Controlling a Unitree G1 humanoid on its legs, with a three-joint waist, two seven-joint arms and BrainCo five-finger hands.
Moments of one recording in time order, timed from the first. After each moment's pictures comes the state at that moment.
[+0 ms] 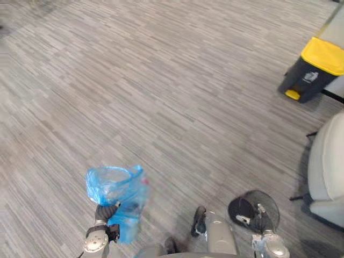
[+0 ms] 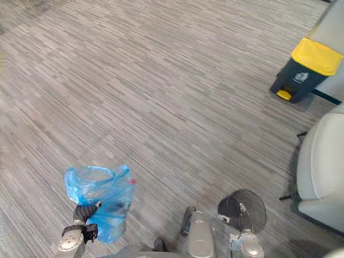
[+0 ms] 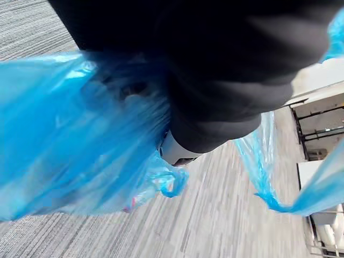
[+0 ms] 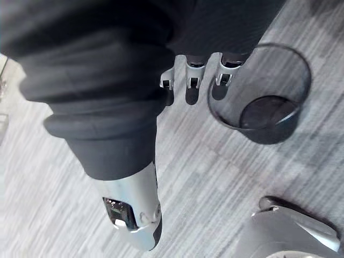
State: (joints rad) left arm 0.27 0.12 0.08 0.46 -0.07 -0.17 0.06; right arm 0.22 -0.16 -0.20 0.54 -0.02 -0.15 -0.04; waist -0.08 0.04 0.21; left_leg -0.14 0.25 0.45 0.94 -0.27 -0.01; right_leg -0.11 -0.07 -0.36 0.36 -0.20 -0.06
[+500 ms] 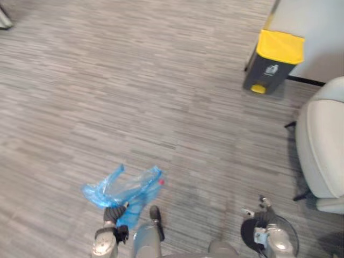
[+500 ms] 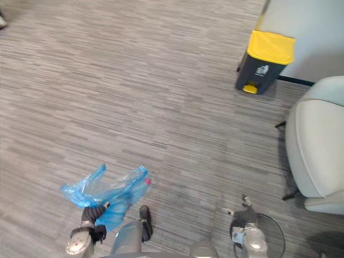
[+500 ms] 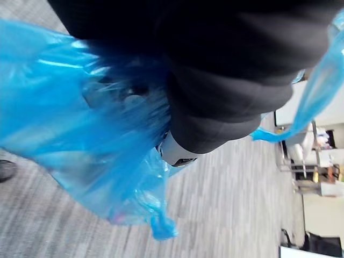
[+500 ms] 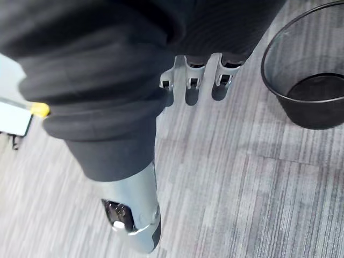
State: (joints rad) left arm 0.31 0.11 0.11 0.37 -0.09 -0.17 0.04; right arm 0.17 -0.15 -0.21 0.60 -0.04 -0.14 -0.05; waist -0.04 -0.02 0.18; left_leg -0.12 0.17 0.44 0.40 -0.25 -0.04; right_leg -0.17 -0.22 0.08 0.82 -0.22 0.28
